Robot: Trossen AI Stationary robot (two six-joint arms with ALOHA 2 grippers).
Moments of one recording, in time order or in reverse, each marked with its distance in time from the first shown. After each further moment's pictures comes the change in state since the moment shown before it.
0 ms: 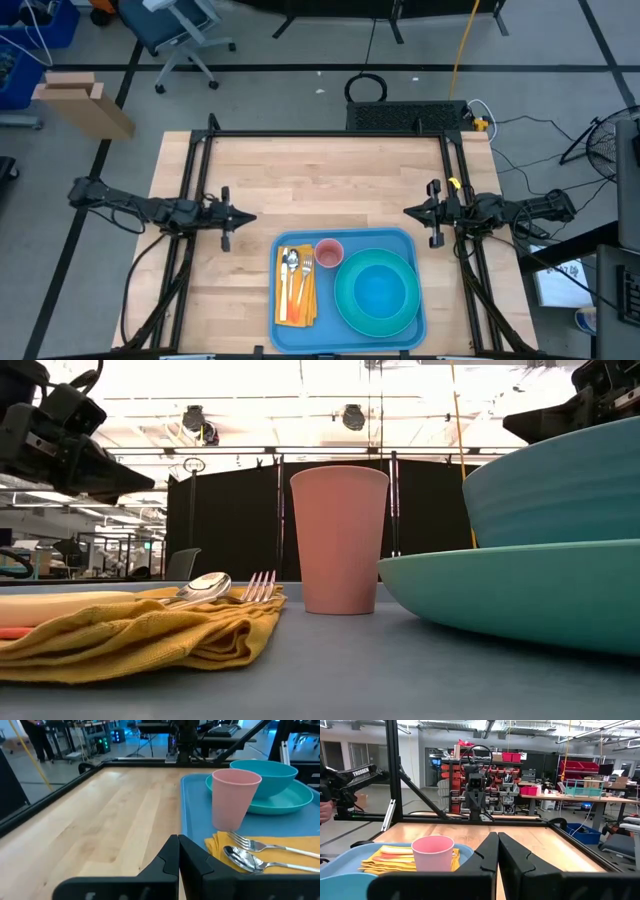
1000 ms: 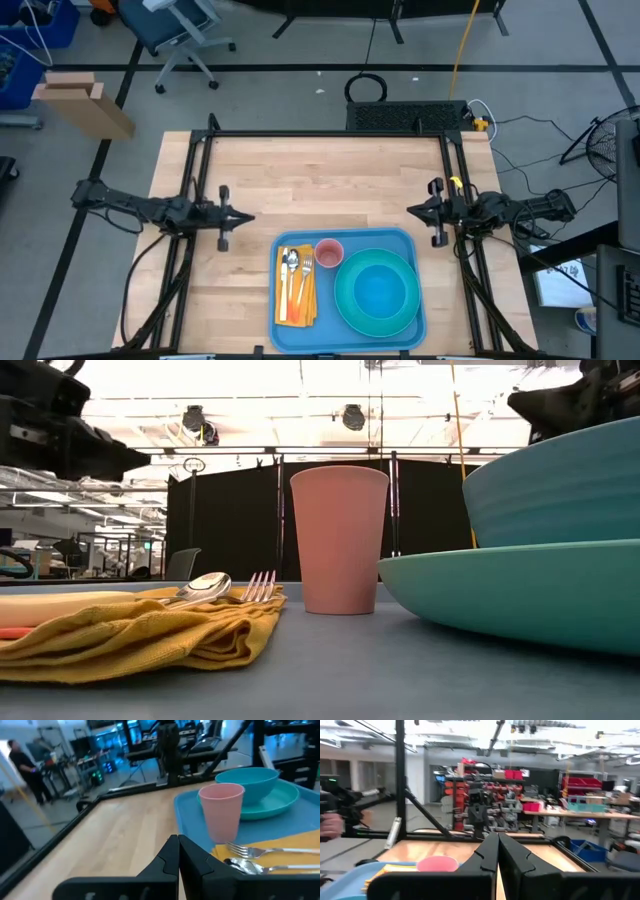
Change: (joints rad) left arm -0.001 -0.074 -0.003 0.057 0.052 0.222; right arm 0.000 0.000 0.000 0.098 -0.027 -0.014
